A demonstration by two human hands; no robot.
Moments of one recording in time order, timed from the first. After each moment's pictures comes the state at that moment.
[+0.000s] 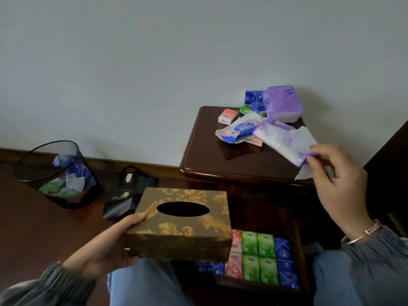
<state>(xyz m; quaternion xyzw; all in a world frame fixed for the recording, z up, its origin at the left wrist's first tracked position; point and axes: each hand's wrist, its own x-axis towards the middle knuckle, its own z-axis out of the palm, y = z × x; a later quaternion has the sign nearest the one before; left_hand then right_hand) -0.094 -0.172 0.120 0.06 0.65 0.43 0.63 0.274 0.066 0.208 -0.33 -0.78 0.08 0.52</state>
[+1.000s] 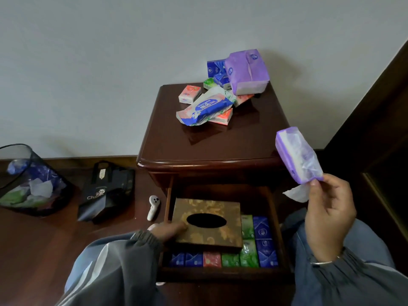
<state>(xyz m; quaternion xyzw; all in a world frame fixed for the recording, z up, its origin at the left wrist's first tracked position) 0.018 -0.035 0.004 0.17 0.80 0.17 0.56 0.328 0.048 0.102 -0.44 -0.56 0.22 0.66</state>
